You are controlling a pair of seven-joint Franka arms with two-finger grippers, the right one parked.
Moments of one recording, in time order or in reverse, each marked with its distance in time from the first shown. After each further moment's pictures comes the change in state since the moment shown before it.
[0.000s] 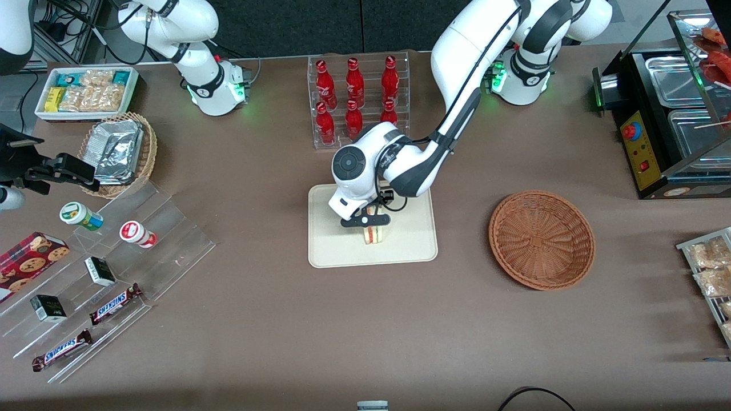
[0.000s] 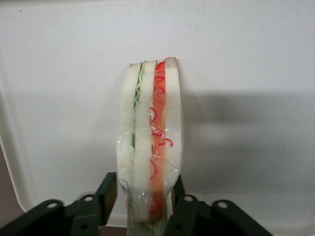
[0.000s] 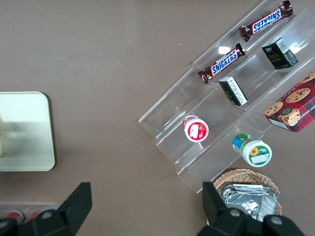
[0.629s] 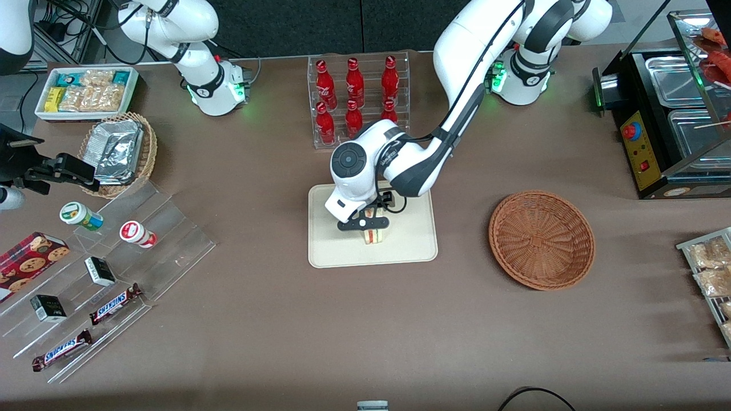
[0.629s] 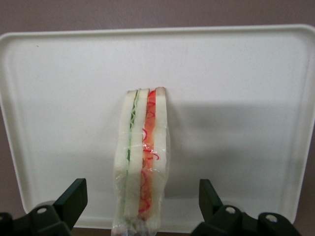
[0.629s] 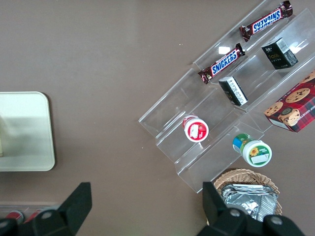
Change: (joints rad) arm 0.007 -0.009 0.015 0.083 0.001 -0.031 0.000
